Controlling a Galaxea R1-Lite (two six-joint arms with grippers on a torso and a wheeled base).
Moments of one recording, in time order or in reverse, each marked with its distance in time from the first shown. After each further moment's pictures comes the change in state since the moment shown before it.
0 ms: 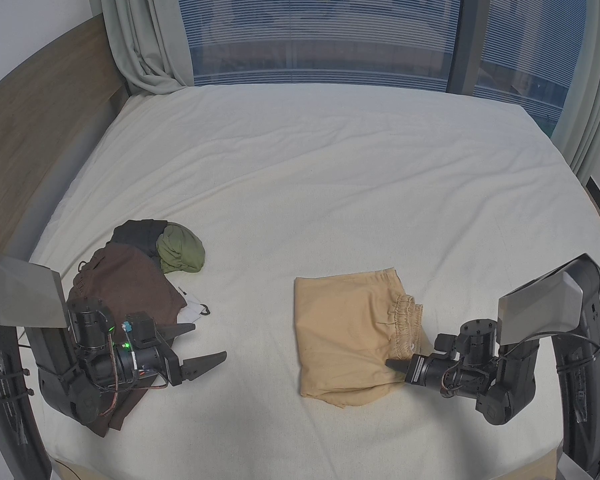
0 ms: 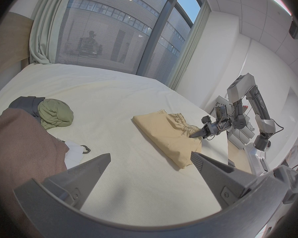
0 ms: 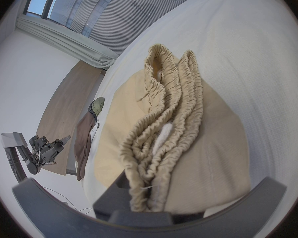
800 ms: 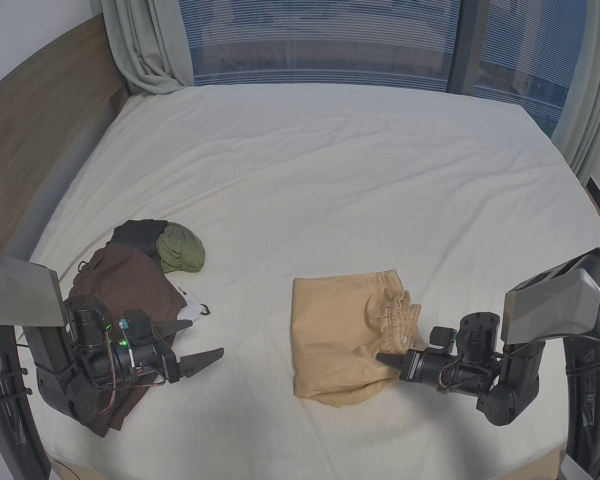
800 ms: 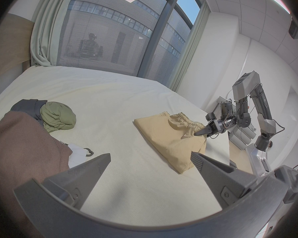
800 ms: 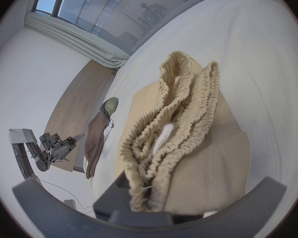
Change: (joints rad) left arm 0.012 -0.007 -0.001 -0.010 -0.001 -0.001; right arm 0.057 -0.088 0.021 -0.001 0.008 0.004
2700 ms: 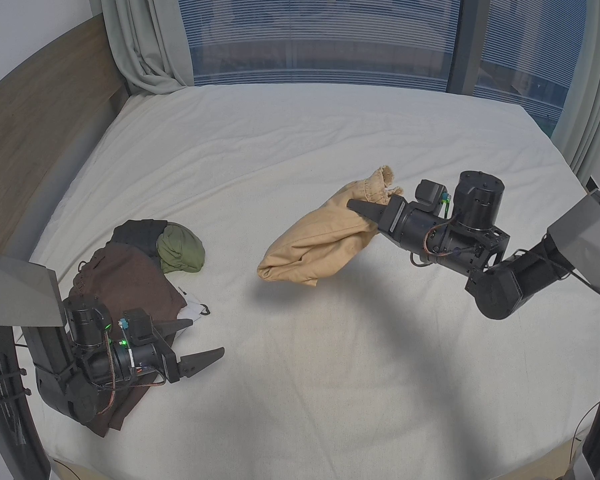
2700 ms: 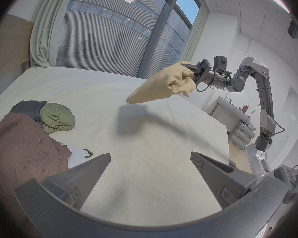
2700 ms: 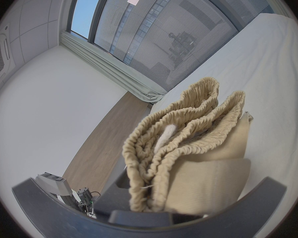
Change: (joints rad) left arm -0.006 -0.011 0.004 0.002 0.001 0.000; right arm 0.027 -0.286 -0.669 0.510 0.031 0.081
